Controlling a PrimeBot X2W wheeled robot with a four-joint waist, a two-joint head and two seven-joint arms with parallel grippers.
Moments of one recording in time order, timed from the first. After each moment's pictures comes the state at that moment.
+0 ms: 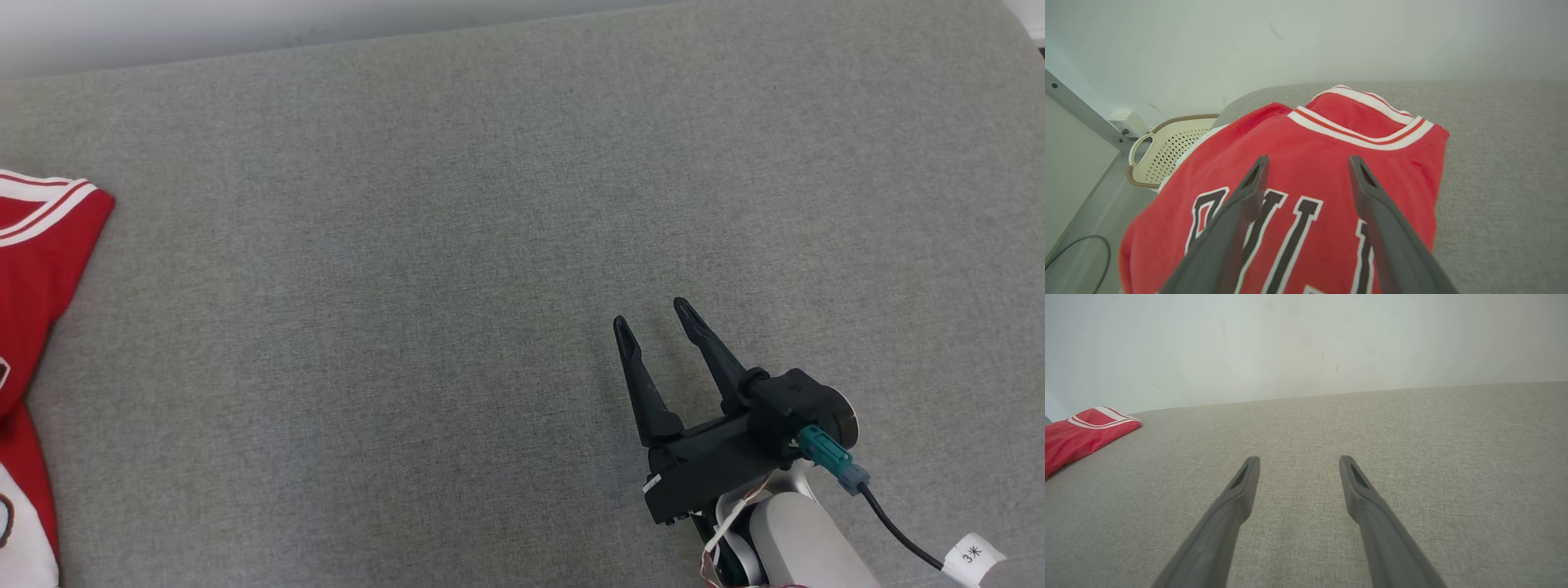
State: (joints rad) left arm -0.76 0.54 0.05 0.77 -0.31 -0.06 -0.07; right arm -0.34 -0.05 0.41 0.19 0.15 0.13 -0.21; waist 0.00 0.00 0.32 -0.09
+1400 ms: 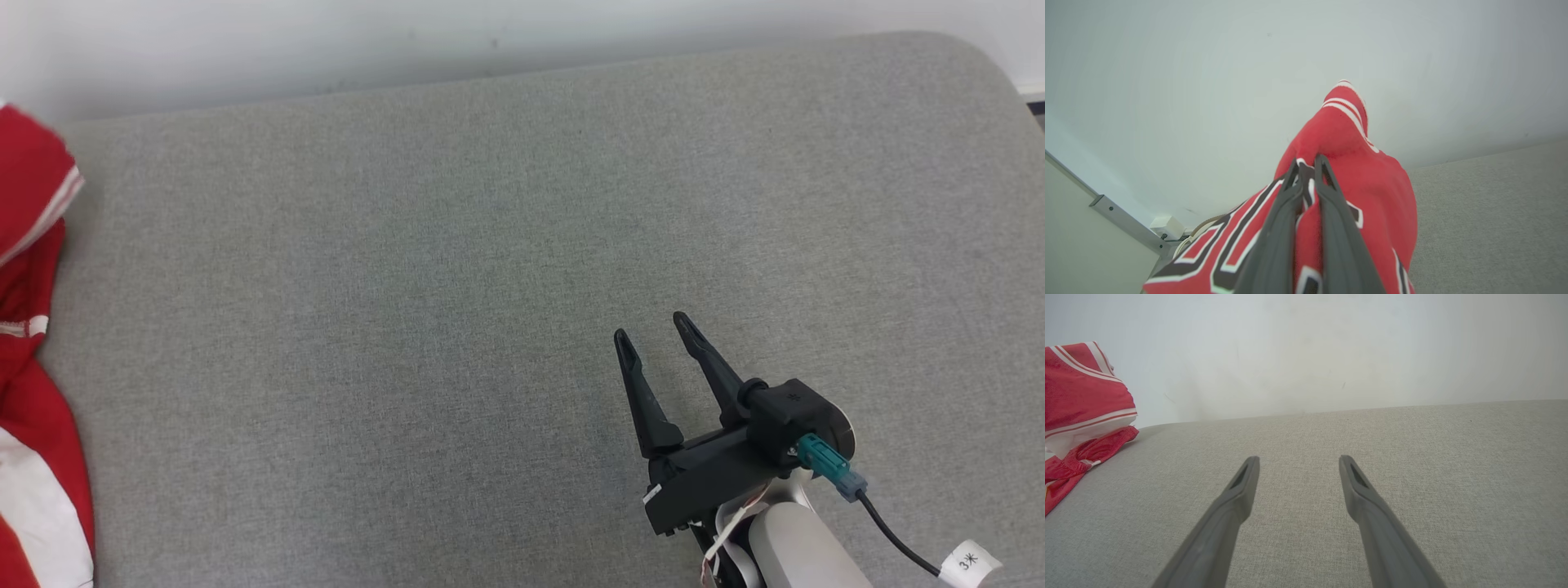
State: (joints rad) left arm -0.92 0.63 -0.10 0.76 -0.23 -0.07 -0.17; right arm -0.33 -0.05 0.41 0.21 0.17 0.13 -0.21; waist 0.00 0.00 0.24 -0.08
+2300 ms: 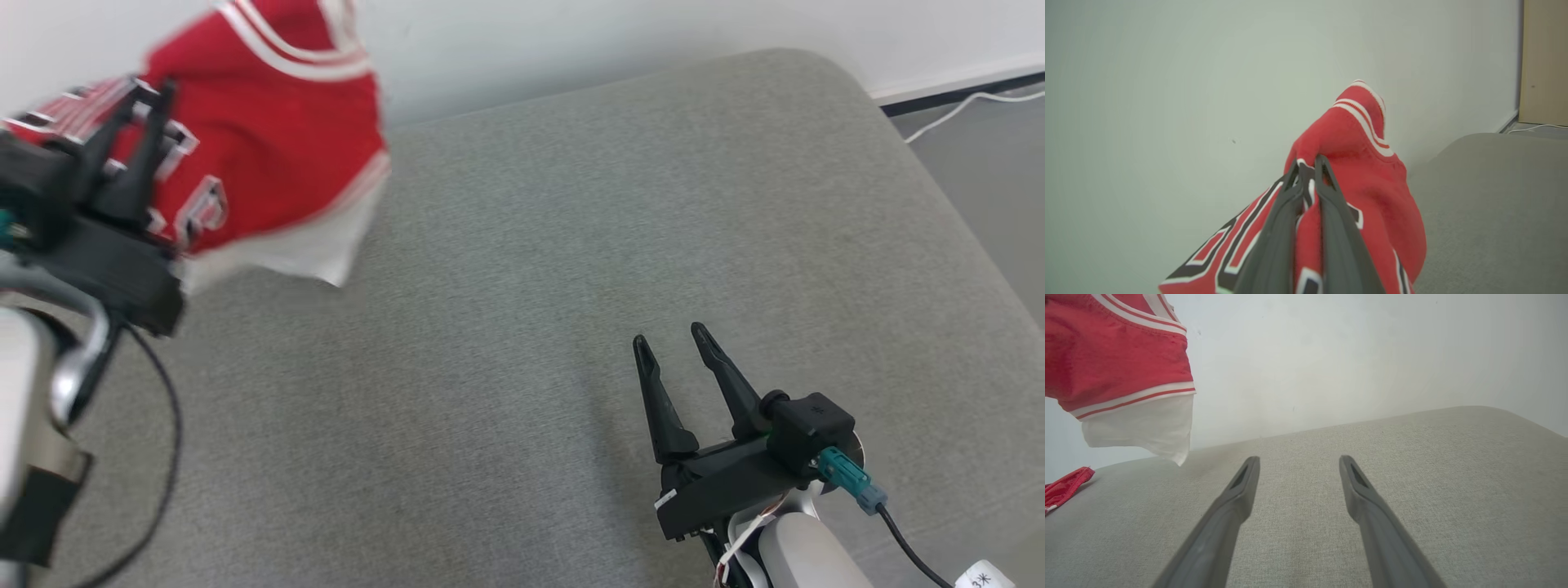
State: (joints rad) left arm -0.81 0.50 -0.29 0.12 -0.25 -0.08 0.01; right arm -0.31 -0.05 0.39 0.23 0.22 0.13 -0.26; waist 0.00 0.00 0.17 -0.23
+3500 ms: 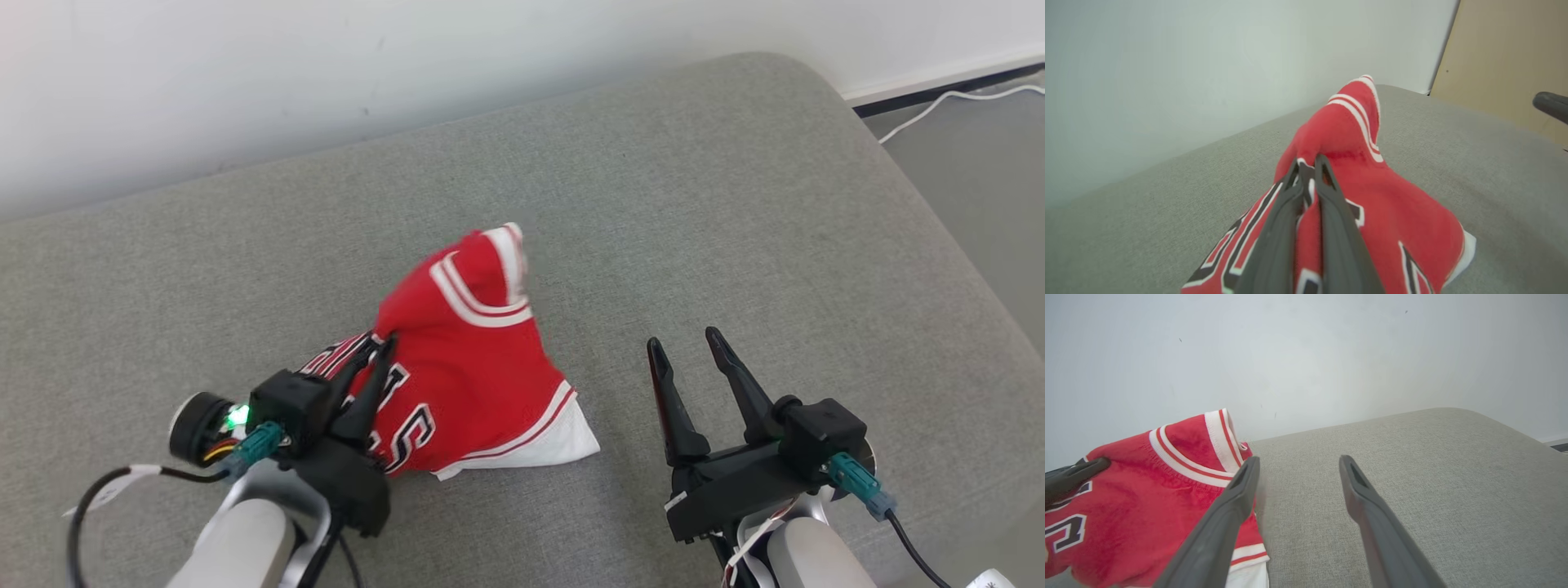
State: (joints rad) left arm -0.50 0.26 -0.49 0.15 -0.29 0.05 -0.08; right arm -0.29 -0.05 0.36 0.23 0.21 0.13 -0.26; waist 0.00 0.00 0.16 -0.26
